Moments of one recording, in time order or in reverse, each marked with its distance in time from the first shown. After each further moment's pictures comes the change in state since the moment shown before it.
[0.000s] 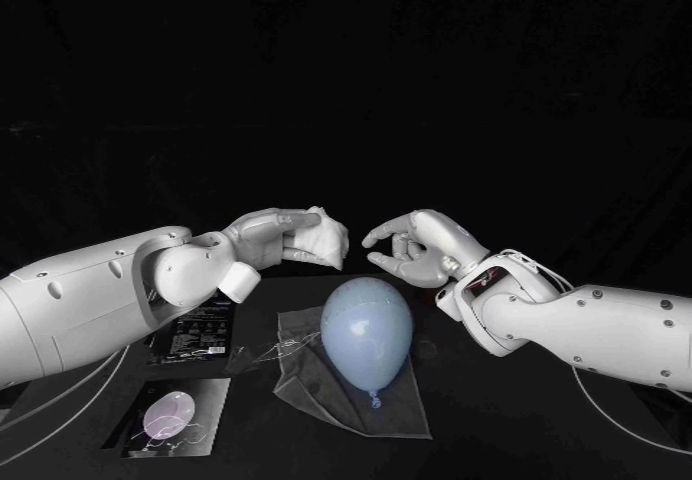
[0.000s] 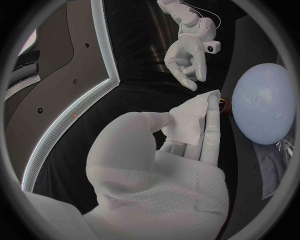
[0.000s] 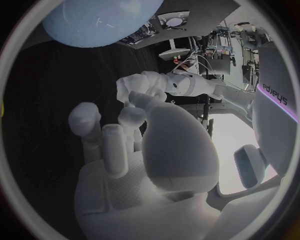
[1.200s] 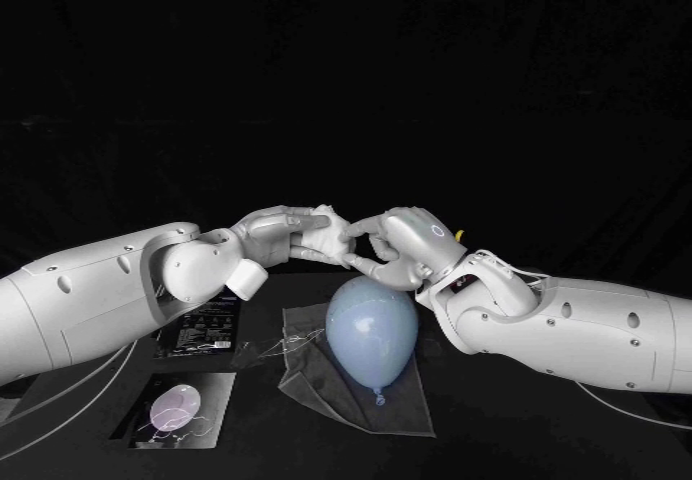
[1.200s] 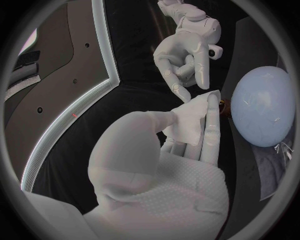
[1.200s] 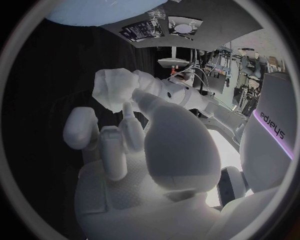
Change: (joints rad) left arm -0.001 -0.005 0.000 0.018 0.002 -0.008 -0.006; left_hand 0.099 0.013 -0.012 -0.065 0.000 -0.014 0.000 0.000 -0.034 -0.020 0.012 -0.014 -0.001 -0.008 0.007 -0.030 -0.003 -0.001 0.018 -0.011 -0.021 0.000; right arm -0.004 0.106 0.003 -0.023 -0.322 -0.068 -0.141; right_hand -0.046 -0.030 -0.010 0.002 -0.097 -0.028 0.027 -0.038 -0.017 0.072 0.028 0.307 0.317 -0.001 0.023 0.056 0.001 -0.018 0.021 0.017 0.071 0.061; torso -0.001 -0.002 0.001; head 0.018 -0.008
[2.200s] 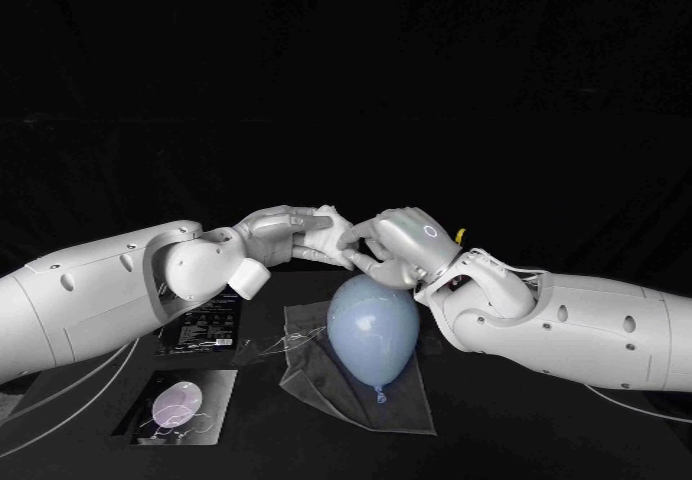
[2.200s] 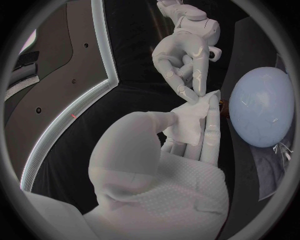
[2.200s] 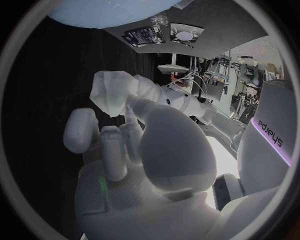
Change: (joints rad) left arm -0.001 0.000 -0.001 0.005 -0.004 -0.001 -0.010; left_hand 0.008 0.008 0.004 -0.005 0.000 0.000 0.000 0.004 -0.003 0.000 0.000 0.000 0.000 0.000 0.000 0.000 0.000 -0.007 0.000 0.000 0.000 0.000; right arm 0.000 0.018 0.001 -0.006 -0.095 0.039 -0.053; right_hand 0.057 0.086 0.062 -0.013 -0.027 0.074 -0.038 0.052 0.032 0.036 -0.021 0.174 -0.002 0.000 0.000 0.017 -0.001 -0.001 0.023 -0.008 0.052 0.001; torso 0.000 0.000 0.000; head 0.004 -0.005
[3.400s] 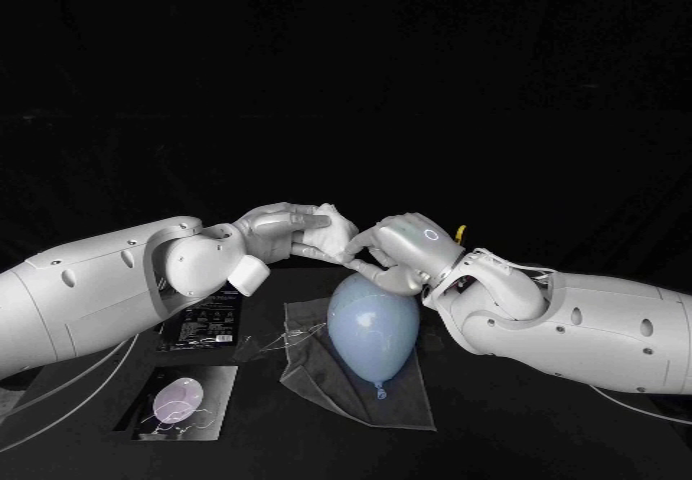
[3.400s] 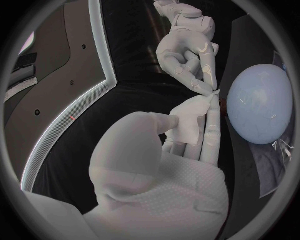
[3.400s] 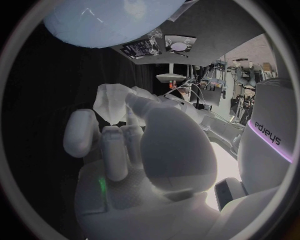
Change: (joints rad) left arm 0.000 0.001 0.001 -0.008 -0.018 -0.002 -0.009; left_hand 0.020 0.073 0.074 0.033 -0.001 0.033 0.000 0.008 -0.020 0.058 -0.018 0.006 0.001 0.021 -0.010 -0.005 0.004 -0.005 0.007 0.000 -0.012 0.000; right arm -0.001 -0.036 -0.001 0.041 -0.031 0.119 -0.030; right_hand -0.024 0.034 0.038 -0.001 -0.009 0.019 -0.024 0.082 0.032 0.001 -0.028 0.078 0.000 0.001 -0.023 -0.001 0.000 -0.006 0.019 -0.012 0.030 0.000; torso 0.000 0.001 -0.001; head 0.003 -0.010
